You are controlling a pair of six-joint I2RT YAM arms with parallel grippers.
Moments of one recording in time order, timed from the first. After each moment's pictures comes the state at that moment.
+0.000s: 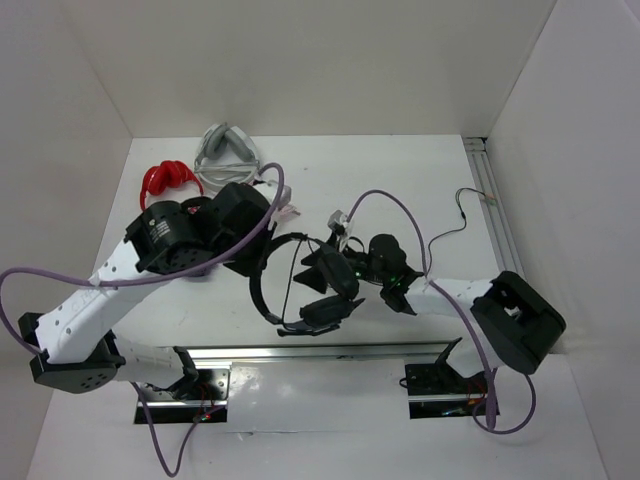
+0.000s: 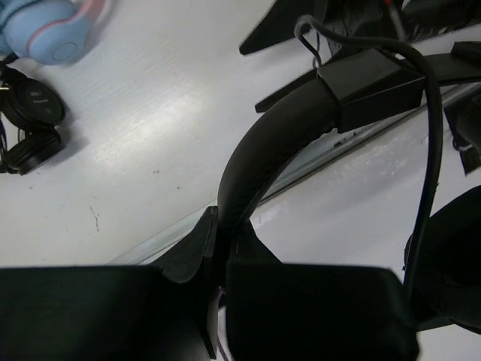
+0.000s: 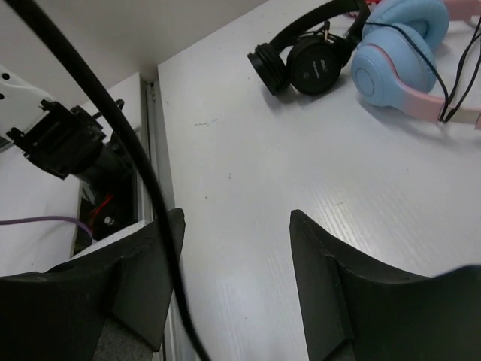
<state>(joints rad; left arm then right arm) -0.95 1.31 1.79 -1.43 -0.22 -0.42 0.74 1.40 0.52 0.86 -0.57 0.35</state>
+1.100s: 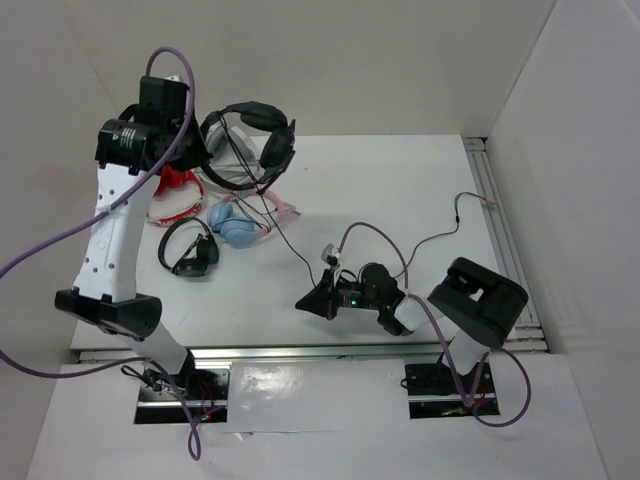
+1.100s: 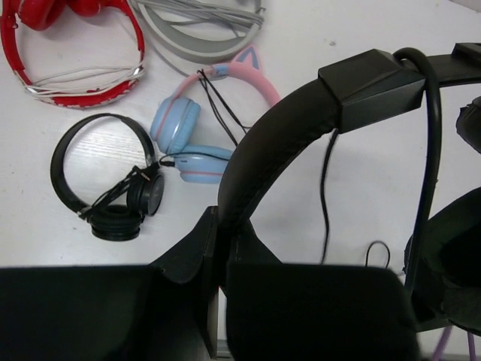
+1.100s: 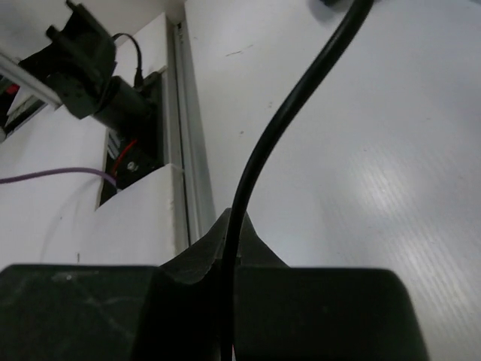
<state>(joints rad) -0.22 1.60 2.18 -1.30 -0.17 -0.48 0.84 1.66 0.34 1.22 -0.55 0.46</state>
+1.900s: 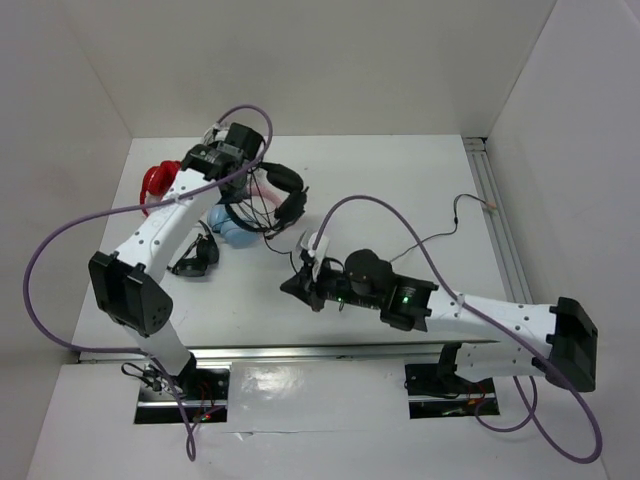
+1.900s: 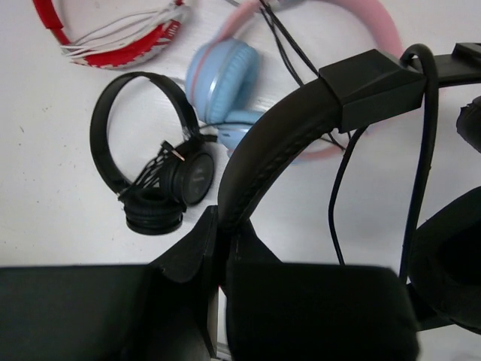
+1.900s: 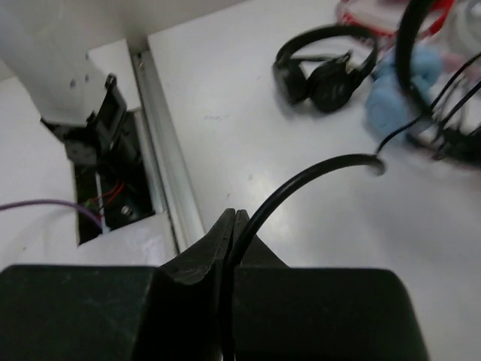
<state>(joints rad) -0.38 1.70 1.77 -1.13 -0.52 -0.47 1.15 1.14 0.77 0.18 -0.09 0.12</state>
